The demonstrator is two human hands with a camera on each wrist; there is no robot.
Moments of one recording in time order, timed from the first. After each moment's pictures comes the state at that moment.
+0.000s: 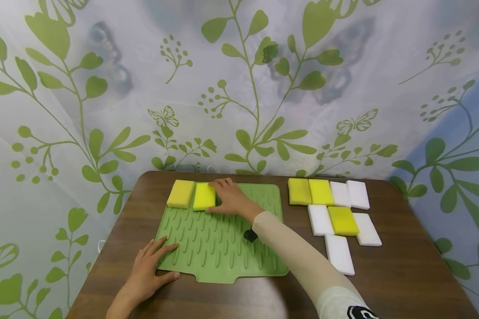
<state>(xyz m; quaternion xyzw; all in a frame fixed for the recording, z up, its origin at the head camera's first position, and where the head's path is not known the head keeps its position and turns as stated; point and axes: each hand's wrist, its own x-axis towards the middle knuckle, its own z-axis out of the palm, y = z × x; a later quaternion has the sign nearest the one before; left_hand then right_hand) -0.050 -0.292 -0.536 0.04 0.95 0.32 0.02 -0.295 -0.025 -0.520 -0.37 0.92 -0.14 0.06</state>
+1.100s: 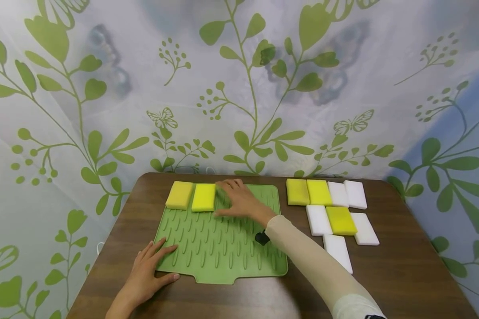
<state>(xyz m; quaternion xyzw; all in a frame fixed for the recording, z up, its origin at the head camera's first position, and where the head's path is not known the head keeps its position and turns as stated) -0.048 -0.291 -0.535 0.05 0.95 0.32 0.02 -0.288 0.013 -0.518 -0.37 0.91 -0.17 0.04</state>
